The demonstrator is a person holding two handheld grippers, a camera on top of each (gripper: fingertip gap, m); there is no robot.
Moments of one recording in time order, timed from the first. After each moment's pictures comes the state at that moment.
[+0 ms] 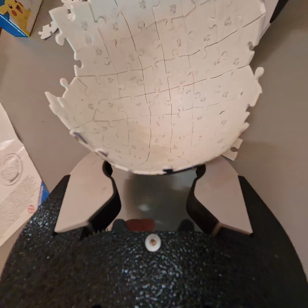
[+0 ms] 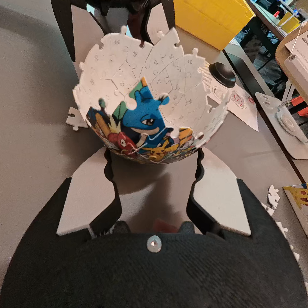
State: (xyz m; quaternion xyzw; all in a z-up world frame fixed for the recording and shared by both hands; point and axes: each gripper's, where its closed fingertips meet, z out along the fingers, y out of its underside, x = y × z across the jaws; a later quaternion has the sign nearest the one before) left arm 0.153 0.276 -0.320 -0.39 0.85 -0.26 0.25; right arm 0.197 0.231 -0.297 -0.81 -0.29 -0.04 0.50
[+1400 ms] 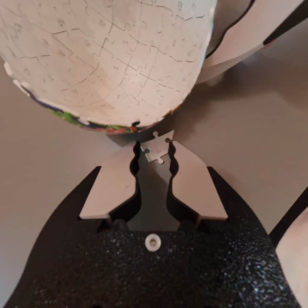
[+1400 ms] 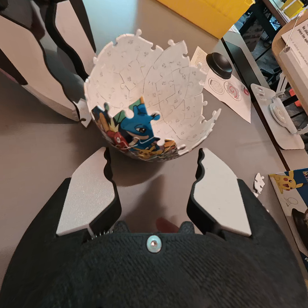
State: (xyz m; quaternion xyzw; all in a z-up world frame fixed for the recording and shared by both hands) left arm 0.114 0.224 -0.330 -0.62 0.70 -0.24 0.24; right arm 0.202 0.215 -0.287 -0.83 -0.29 -0.06 0.48
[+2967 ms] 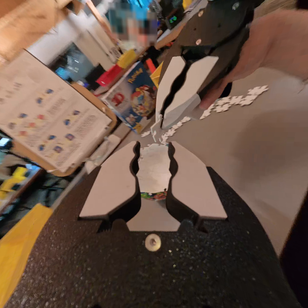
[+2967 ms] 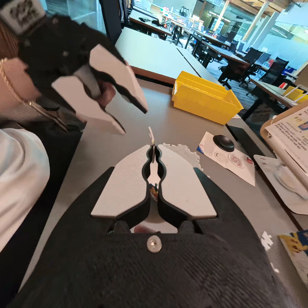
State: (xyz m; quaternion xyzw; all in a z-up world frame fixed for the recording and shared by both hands) left arm 0.118 0.171 -0.153 -0.38 0.68 -0.28 0.56; right arm 0.143 0.168 -0.159 -0.72 -0.33 0.08 0.61
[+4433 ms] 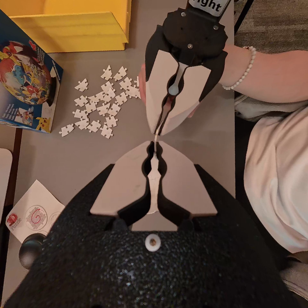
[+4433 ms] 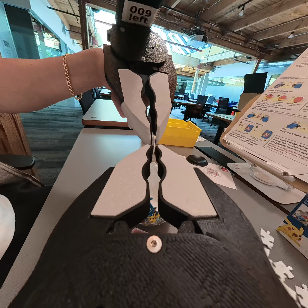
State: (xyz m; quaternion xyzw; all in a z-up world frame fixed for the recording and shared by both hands) left arm 0.199 0.180 -0.143 -0.34 0.88 -0.29 0.15; right arm 0.199 0.177 -0.133 -0.64 -0.18 0.11 0.74
